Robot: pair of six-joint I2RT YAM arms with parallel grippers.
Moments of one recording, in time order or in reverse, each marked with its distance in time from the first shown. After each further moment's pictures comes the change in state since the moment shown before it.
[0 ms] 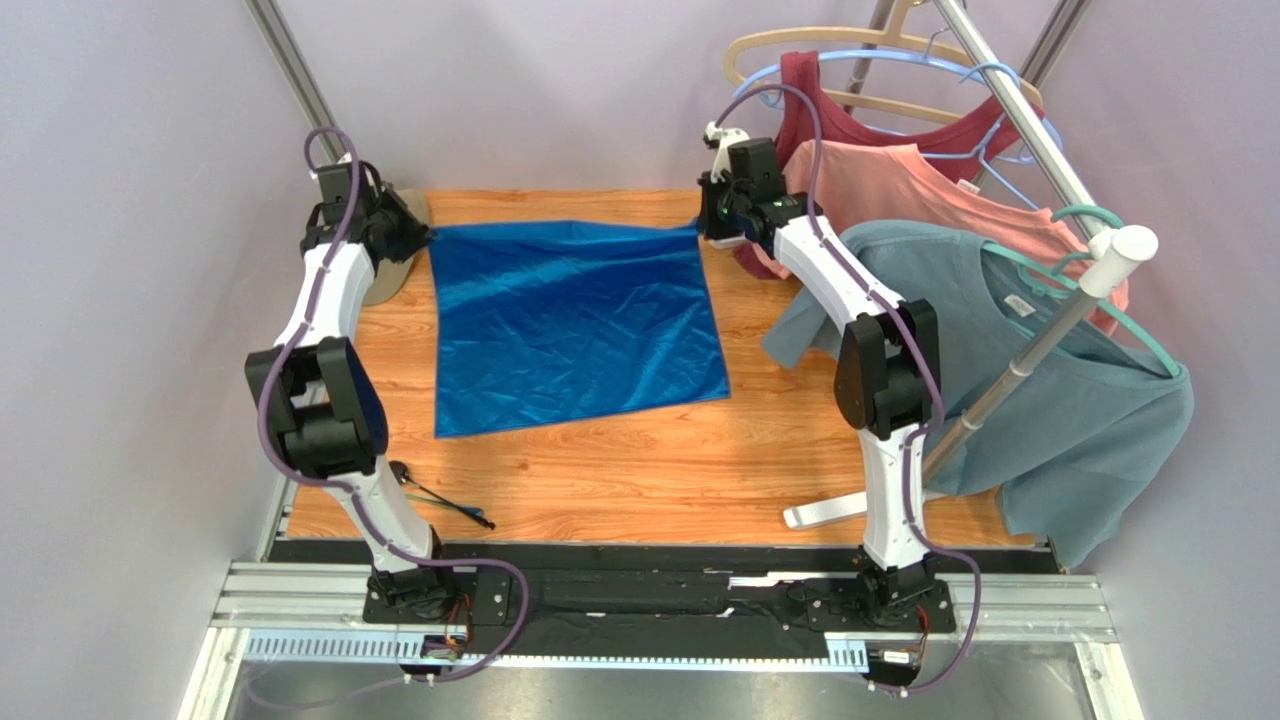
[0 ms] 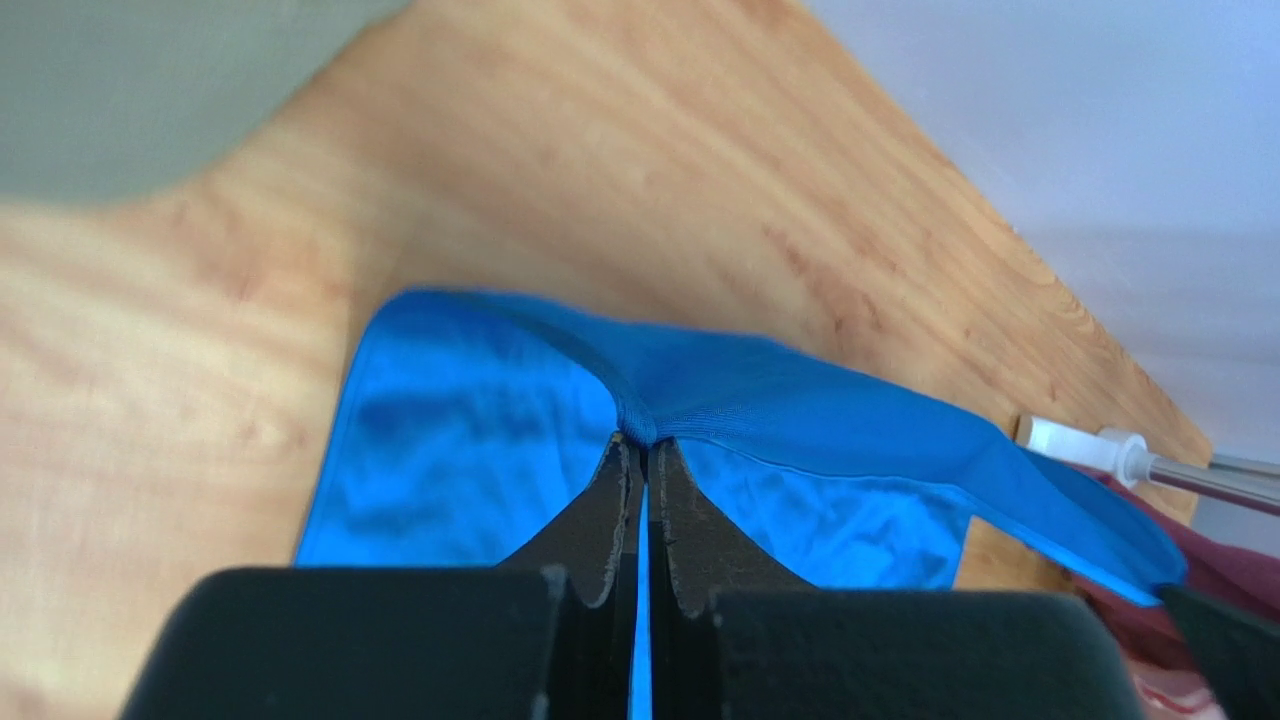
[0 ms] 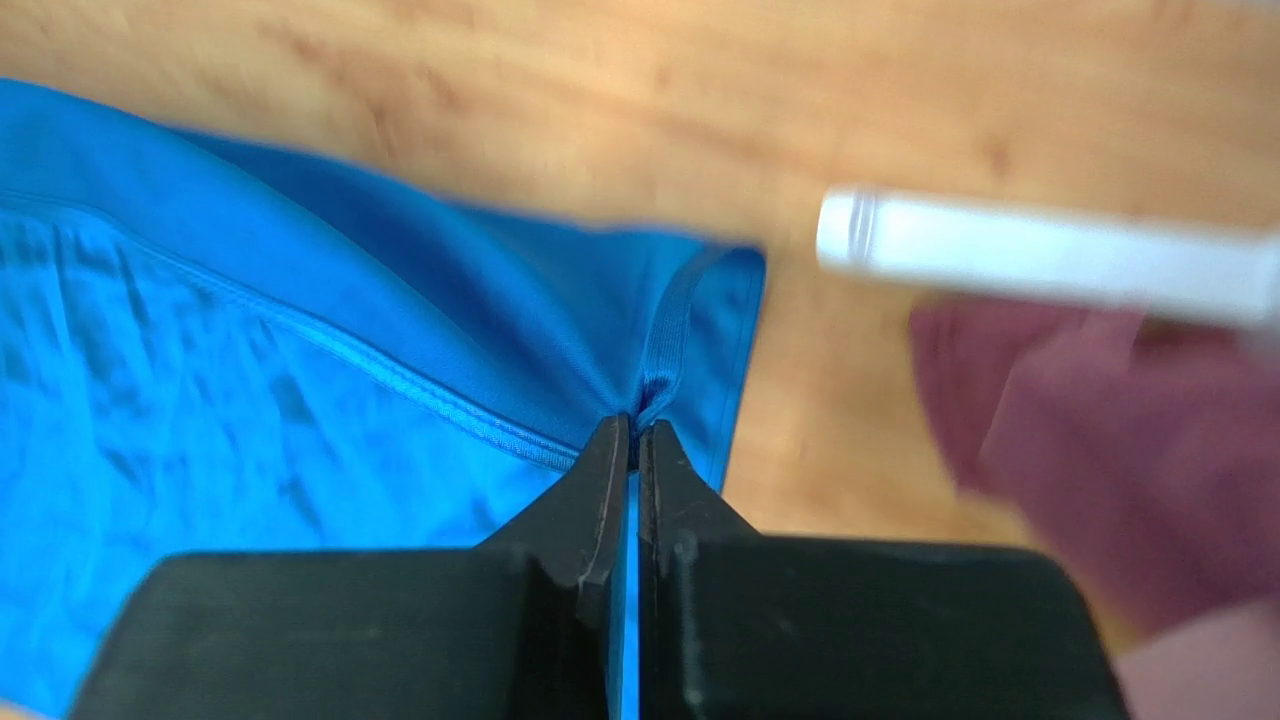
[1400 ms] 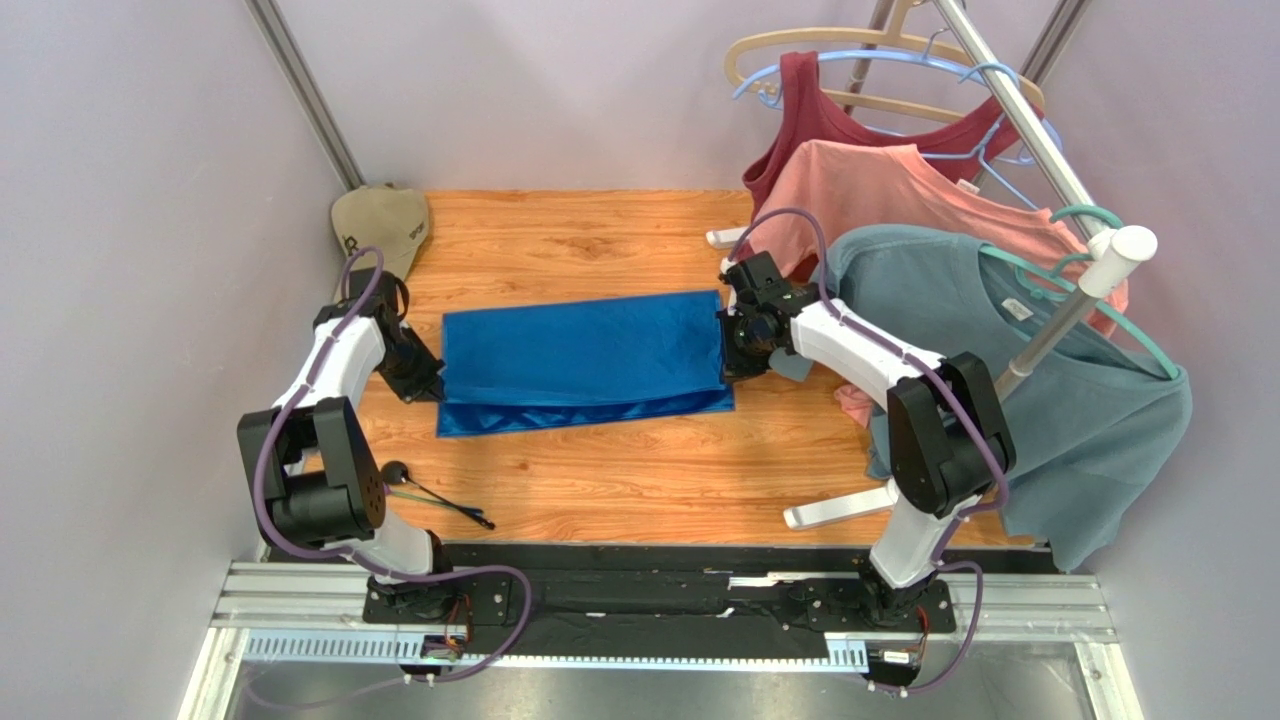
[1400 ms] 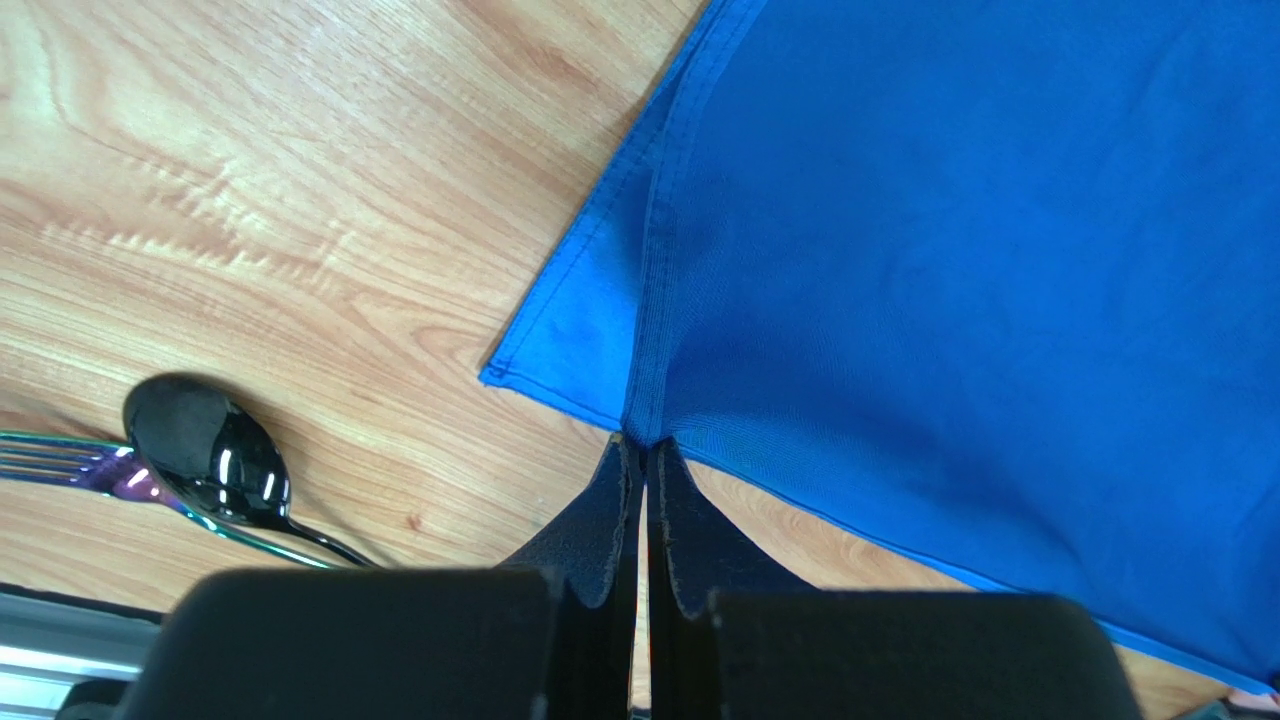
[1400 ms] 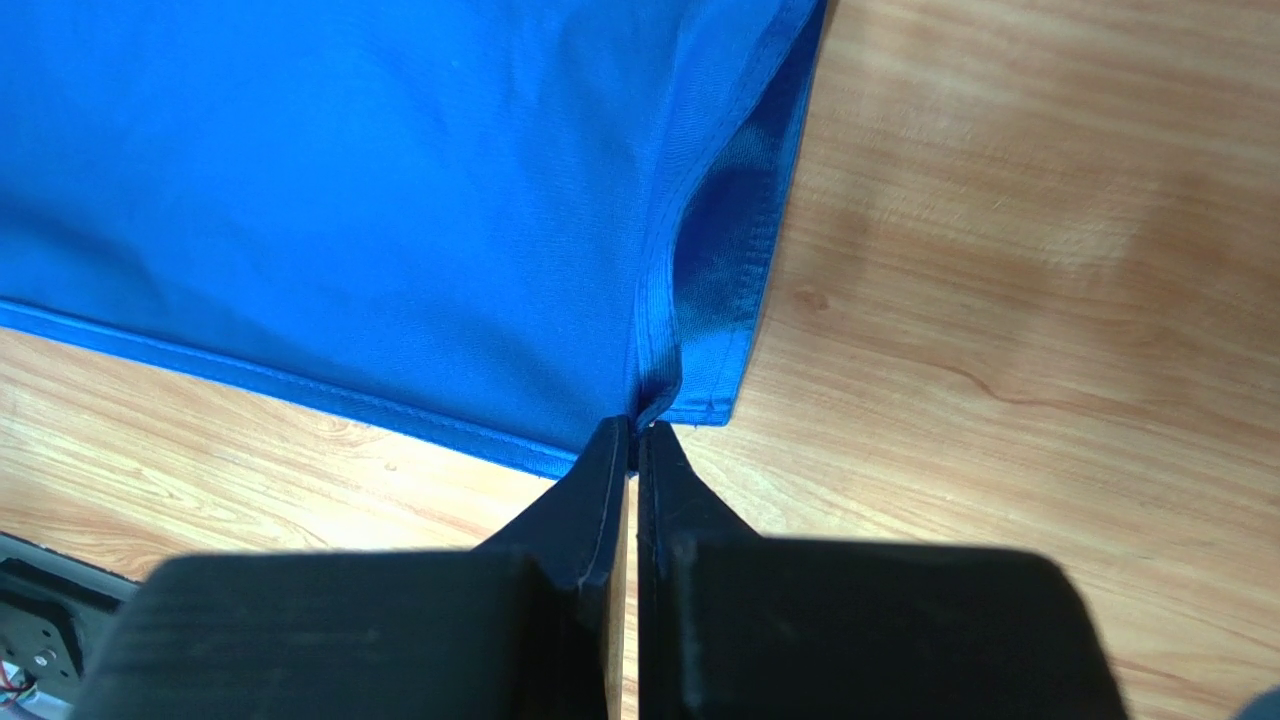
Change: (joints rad) left arm 0.000 -0.301 -0.517 -0.431 -0.146 0.061; right arm 0.113 -0.443 -0.755 -0.215 -0.002 0.223
